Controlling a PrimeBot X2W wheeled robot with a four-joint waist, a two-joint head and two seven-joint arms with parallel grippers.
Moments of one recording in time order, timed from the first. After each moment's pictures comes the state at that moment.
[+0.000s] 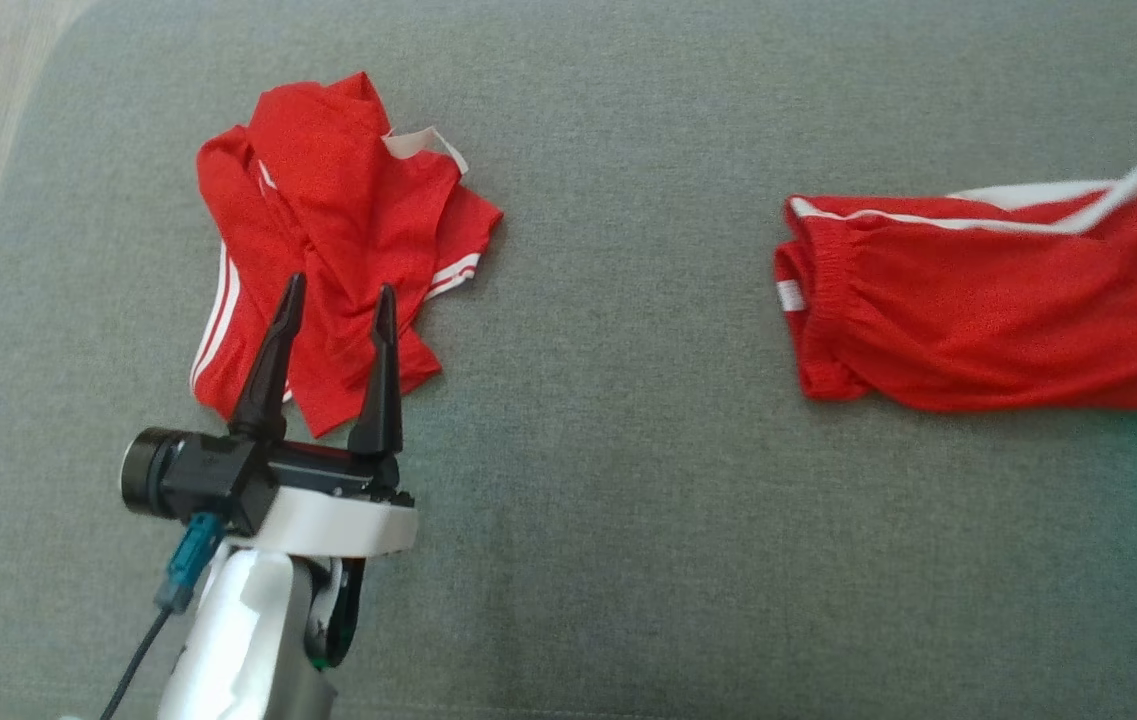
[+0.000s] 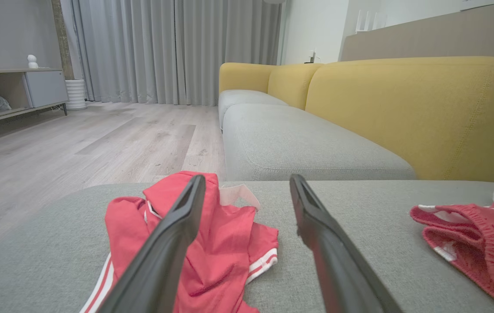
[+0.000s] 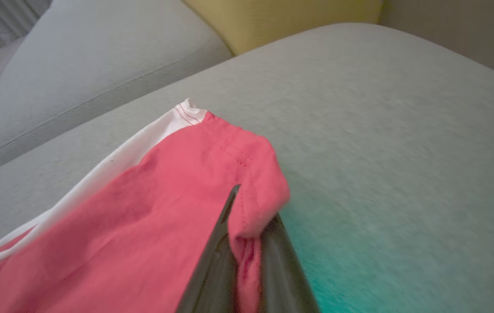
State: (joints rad) left arm -0.26 0.04 -0.20 0.21 -0.16 -0.05 -0.26; right arm -0.66 -0.31 -0.47 1.01 0.16 0.13 0.01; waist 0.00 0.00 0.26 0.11
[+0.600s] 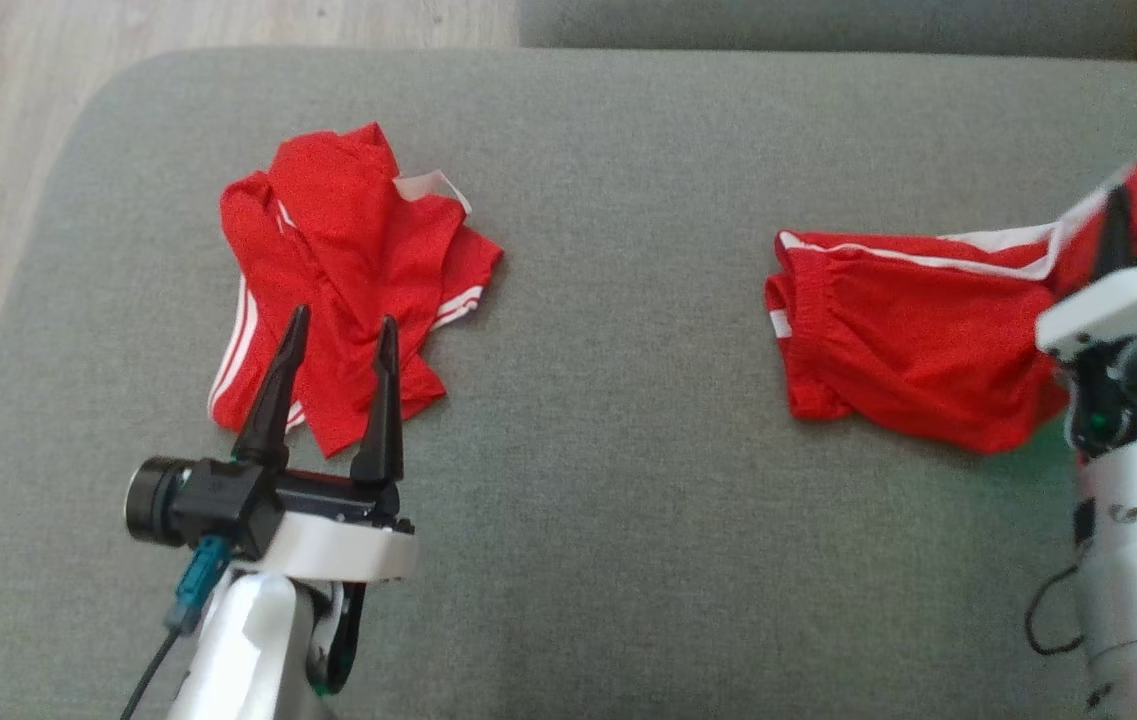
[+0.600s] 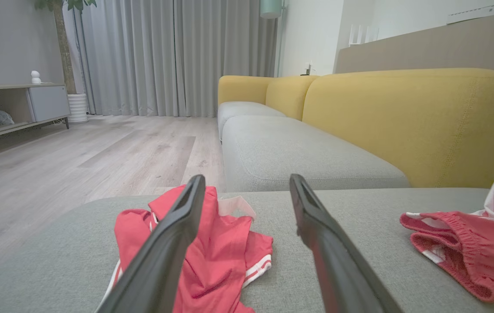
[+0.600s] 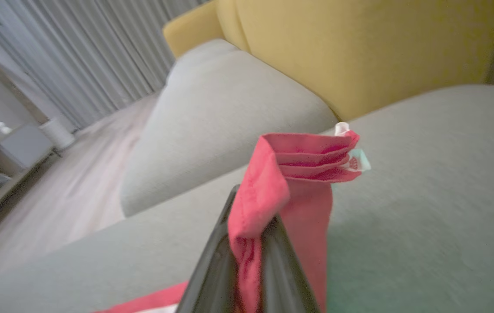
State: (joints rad) left arm -0.21 0.04 -0.19 0.22 -0.14 -0.05 -0.26; right arm -0.64 -0.10 -0.34 0.79 0.23 0.13 -0.05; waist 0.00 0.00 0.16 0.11
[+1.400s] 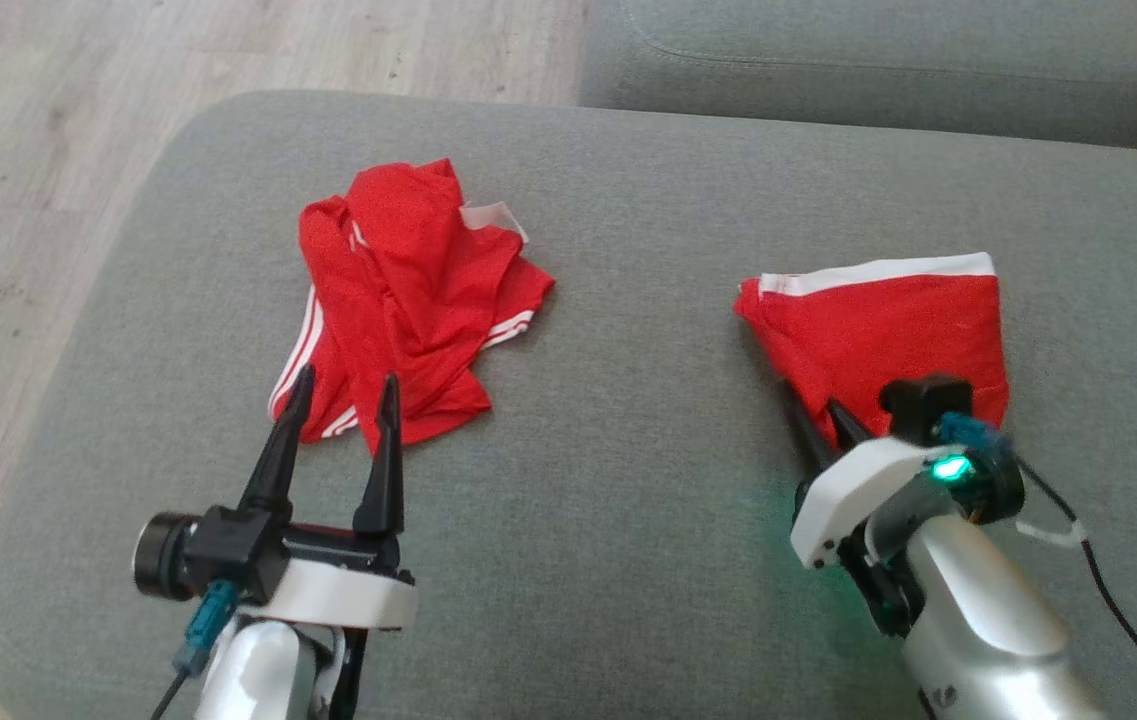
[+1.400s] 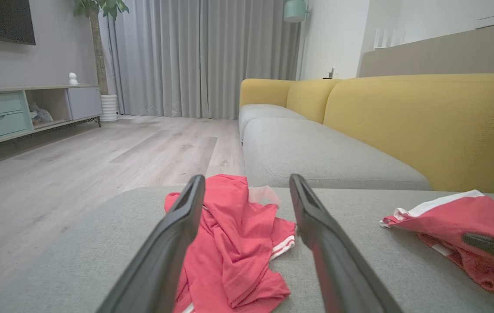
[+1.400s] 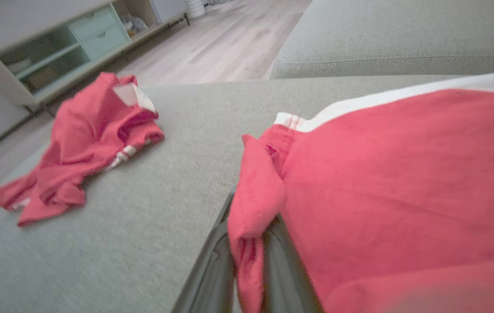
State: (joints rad) left arm -0.14 0.05 -0.19 0.24 -0.14 -0.05 -0.26; right arm -0.40 -0.07 0.29 0.74 0.31 0.13 -0.06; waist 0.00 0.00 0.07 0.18
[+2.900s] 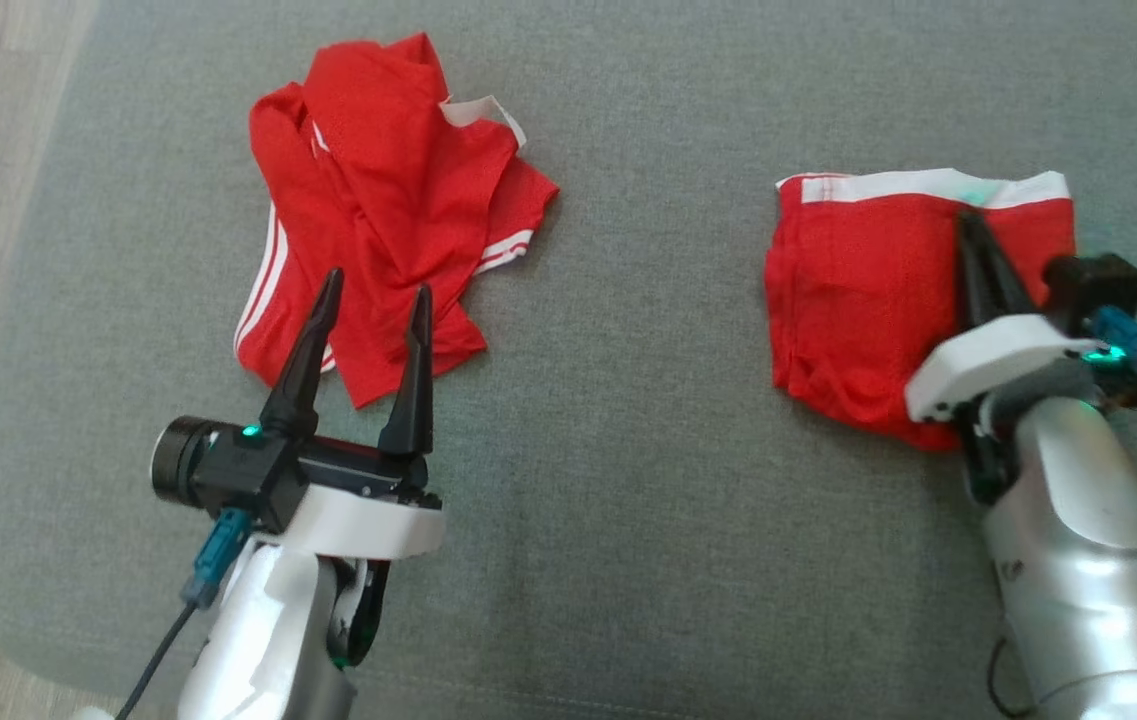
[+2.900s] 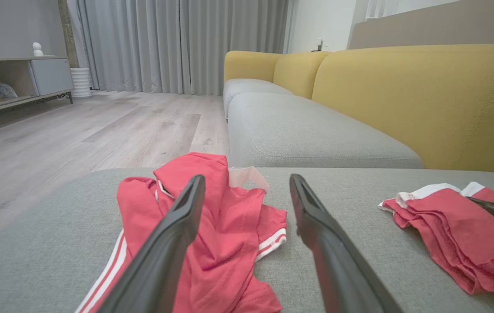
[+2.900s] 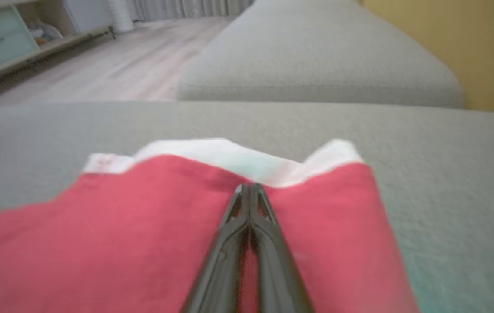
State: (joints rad) left arm -0.27 0.04 -0.25 0.21 -0.17 -0.06 -0.26; right arm -0.57 -0.06 -0.13 0.79 -0.07 0.13 -0.21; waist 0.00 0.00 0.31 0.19
